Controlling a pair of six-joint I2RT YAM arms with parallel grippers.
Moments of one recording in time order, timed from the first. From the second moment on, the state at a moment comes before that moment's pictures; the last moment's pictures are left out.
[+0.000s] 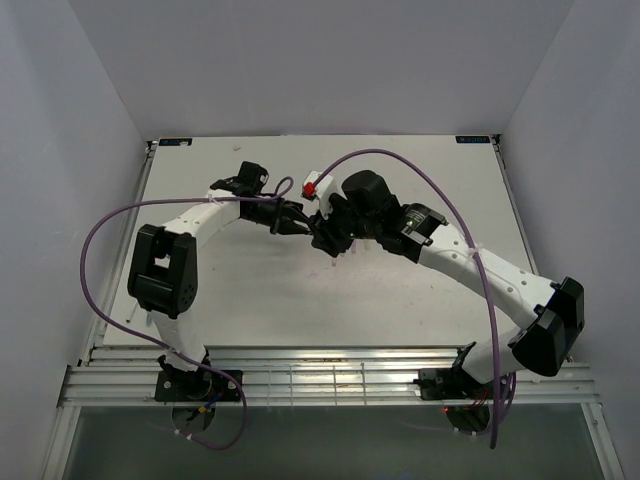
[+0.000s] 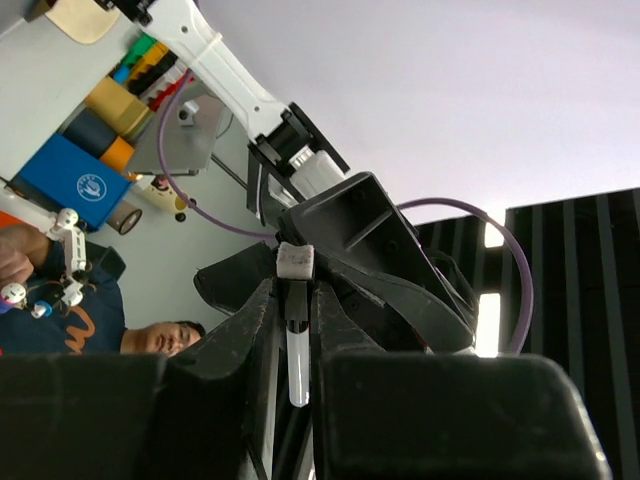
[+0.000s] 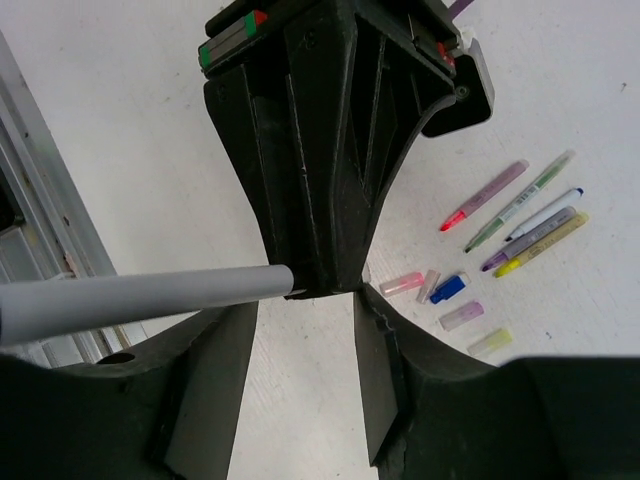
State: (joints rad) left arm -0.33 1.83 1.34 -0.68 1.49 -1.28; right arm 0.89 1.44 1.38 -0.53 -0.20 -0.15
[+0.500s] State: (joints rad) left arm -0.33 1.90 1.48 -0.81 1.53 -1.24; right arm 0.90 1.36 1.38 -0.47 -0.18 -0.16
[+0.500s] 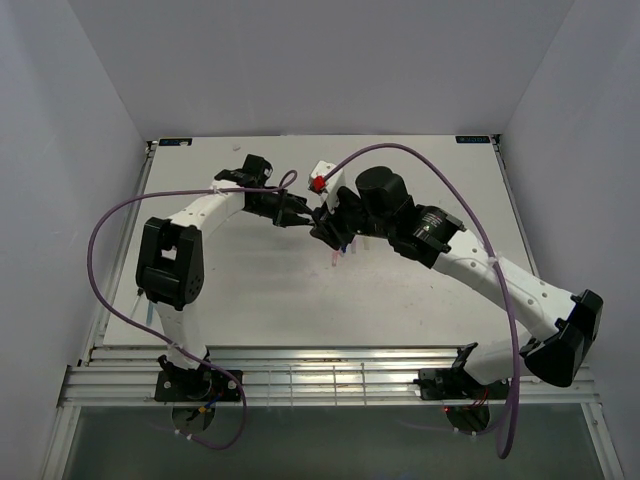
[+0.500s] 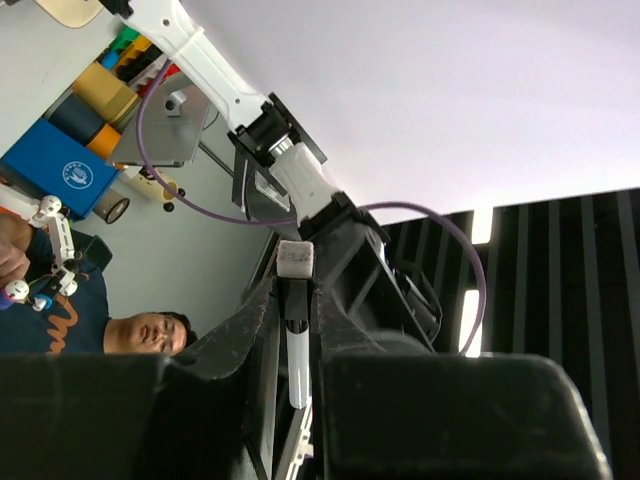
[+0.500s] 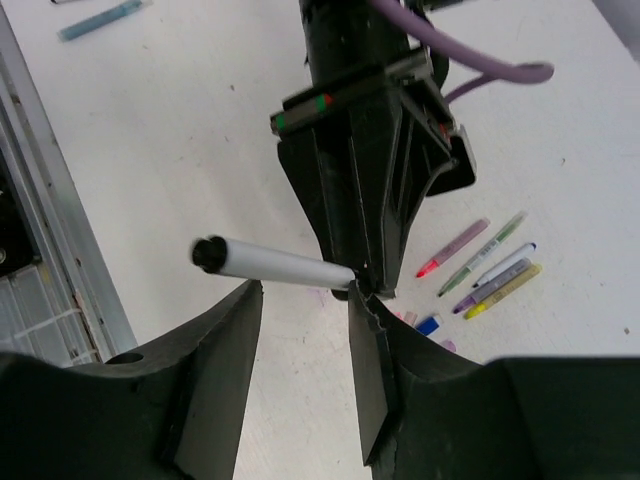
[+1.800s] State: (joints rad) left arm -0.34 1.96 1.59 -0.87 1.48 -1.23; right arm 0.91 1.25 1.33 -0.34 -0.25 -0.17
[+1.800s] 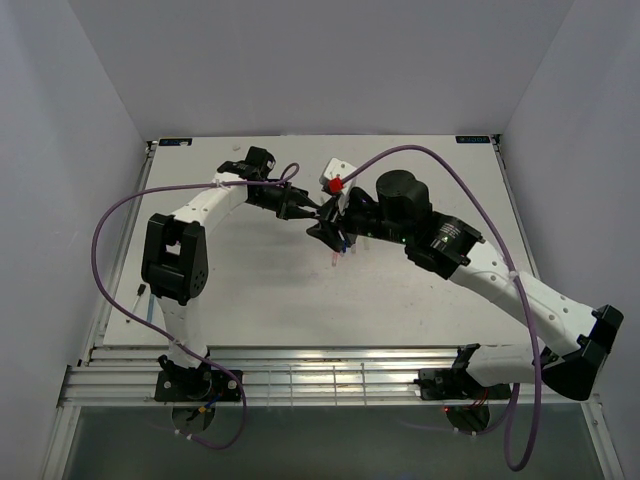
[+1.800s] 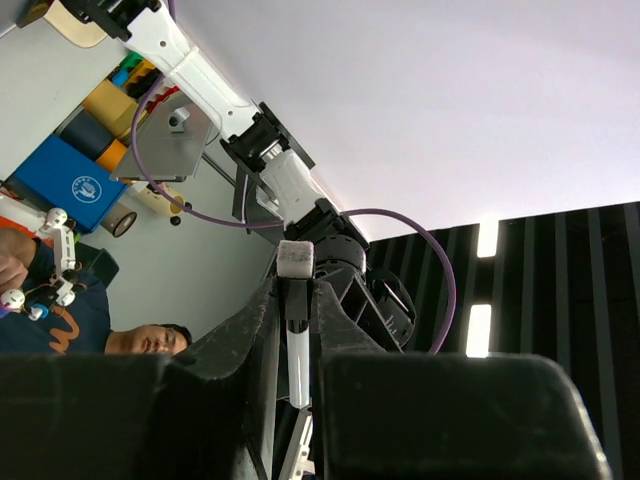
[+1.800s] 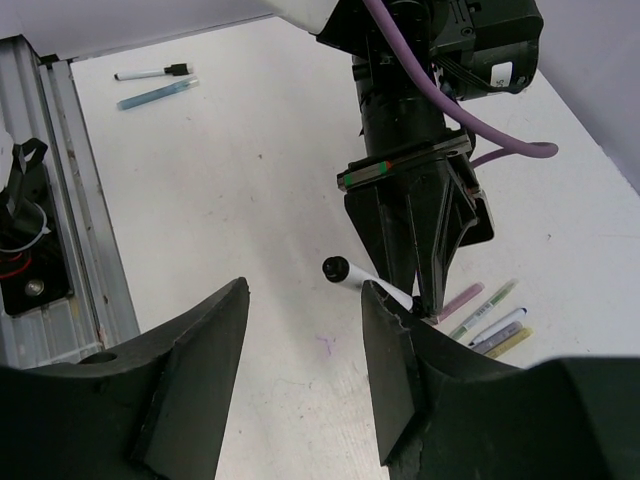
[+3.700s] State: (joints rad) left arm -0.21 1.38 1.38 -0.56 0.63 -0.63; right arm 0.52 1.40 1.52 -0.69 -0.45 0.40
